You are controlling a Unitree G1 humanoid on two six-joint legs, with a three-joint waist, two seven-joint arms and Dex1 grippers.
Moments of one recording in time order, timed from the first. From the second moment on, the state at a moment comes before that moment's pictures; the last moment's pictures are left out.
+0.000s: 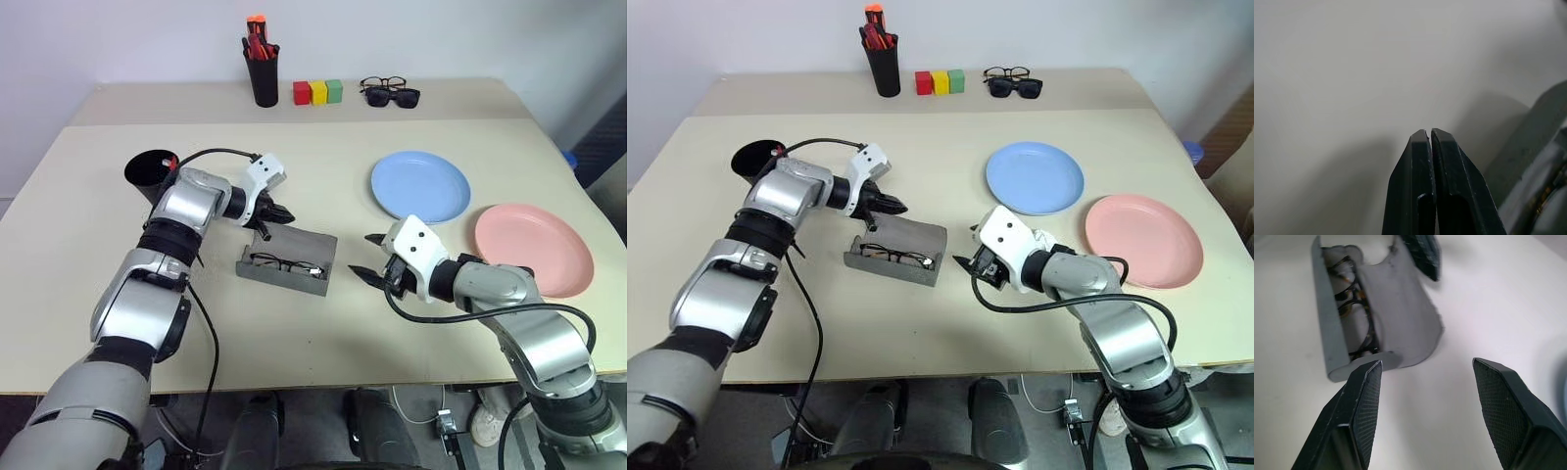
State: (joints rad) left arm -1.04 0.48 -0.28 0.67 -0.06 0.56 -1.16; right arm -0.32 -0.60 0.14 -0.61 0.17 0.82 0.66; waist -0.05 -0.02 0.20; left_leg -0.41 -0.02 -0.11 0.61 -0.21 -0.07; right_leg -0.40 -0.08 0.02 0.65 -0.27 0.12
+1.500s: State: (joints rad) left arm -0.43 0.42 -0.11 -0.19 -0.45 0.49 -0.96; right arm -0.10 -0.87 -0.09 -0.53 -0.21 0.81 0.61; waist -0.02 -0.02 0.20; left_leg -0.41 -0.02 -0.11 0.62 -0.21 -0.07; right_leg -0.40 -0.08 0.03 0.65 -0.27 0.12
